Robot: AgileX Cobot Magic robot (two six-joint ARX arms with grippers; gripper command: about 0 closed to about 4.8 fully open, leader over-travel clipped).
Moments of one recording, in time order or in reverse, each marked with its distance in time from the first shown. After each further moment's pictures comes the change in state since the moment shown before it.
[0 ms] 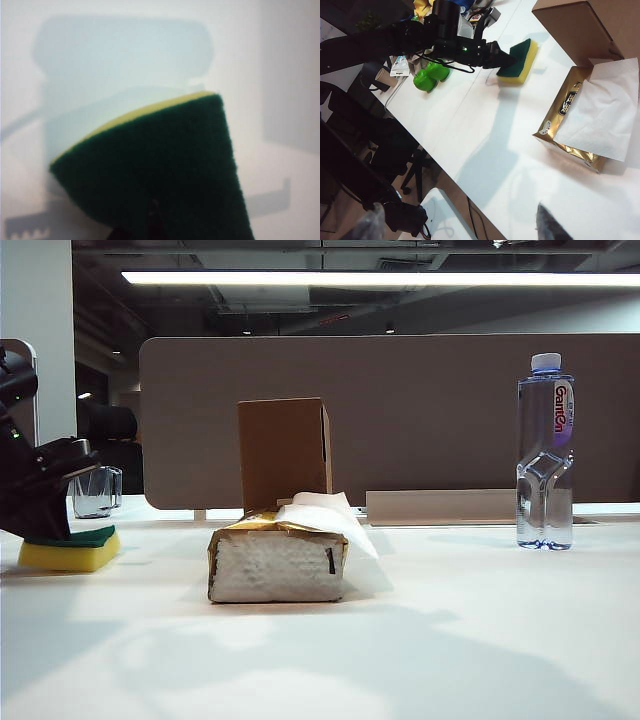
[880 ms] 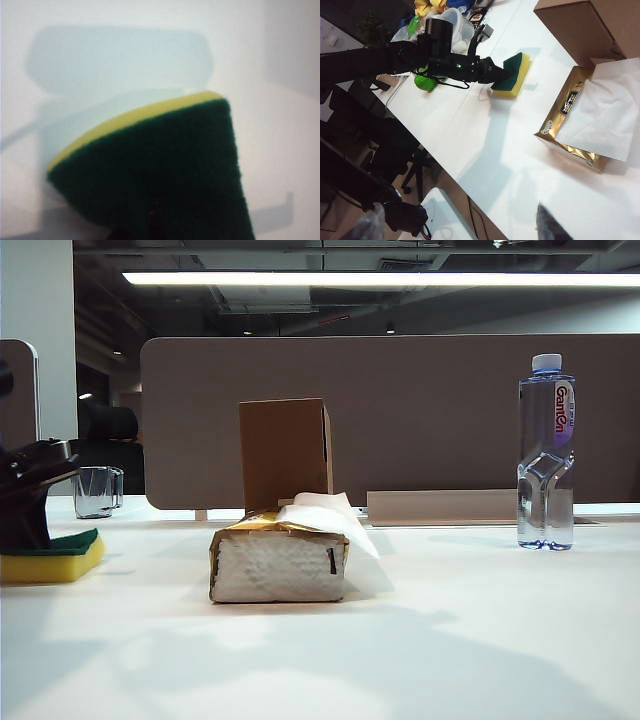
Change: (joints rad) left arm 0.002 -0.119 -0.225 0.116 0.004 -0.018; right arm 0.000 0.000 0.000 0.000 -0.001 0.000
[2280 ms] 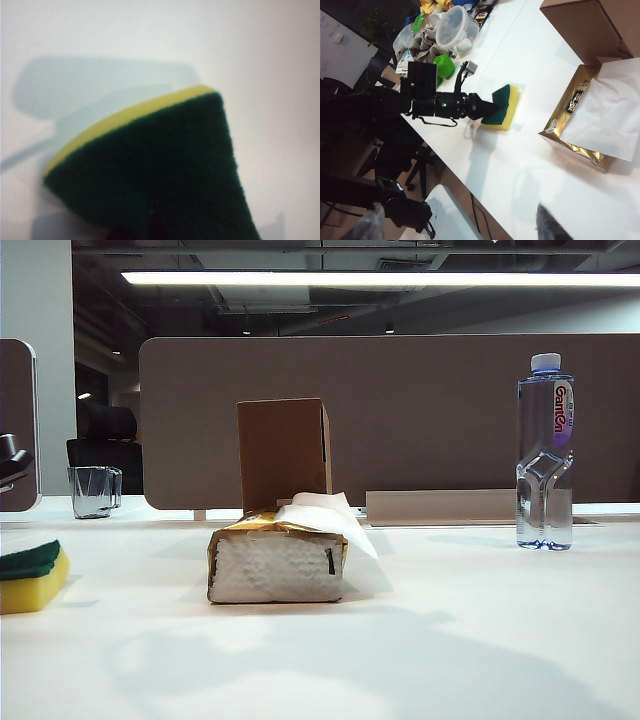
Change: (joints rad) left arm -0.020 -0.369 -0.479 0.174 0.016 -0.103; right arm 0.000 0.000 0.000 0.000 -0.023 -0.004
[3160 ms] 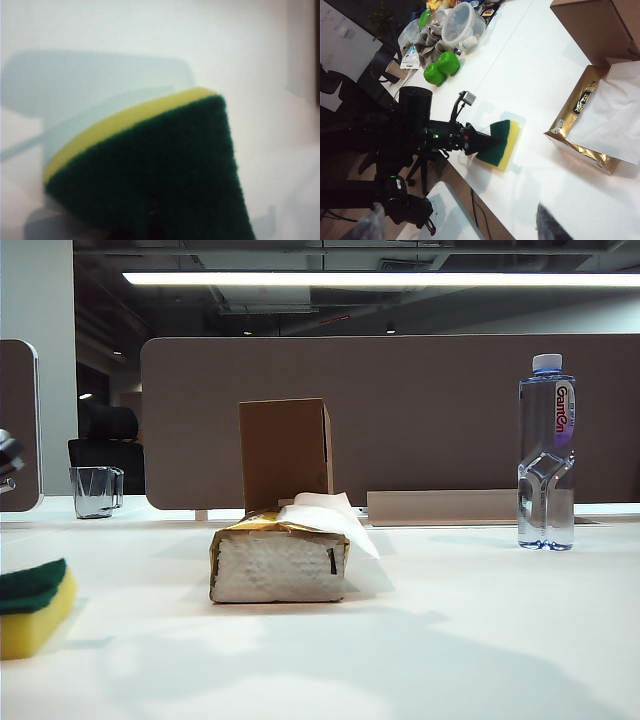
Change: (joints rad) left arm -0.221 -0.307 -0.218 -0.066 -0.043 -0.202; right arm 0.000 -0.003 0.000 0.000 -0.020 -0.023
